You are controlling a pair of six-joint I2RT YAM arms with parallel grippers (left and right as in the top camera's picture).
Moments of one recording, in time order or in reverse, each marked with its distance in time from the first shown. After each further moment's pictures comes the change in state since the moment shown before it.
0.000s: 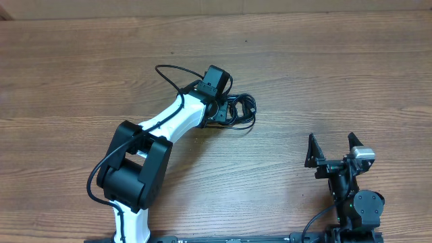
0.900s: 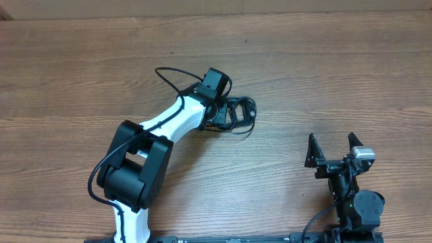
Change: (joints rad) left arm 0.000 0.002 -0.027 0.022 -0.001 -0.002; right arm 0.000 0.000 0.000 0.000 0.000 0.000
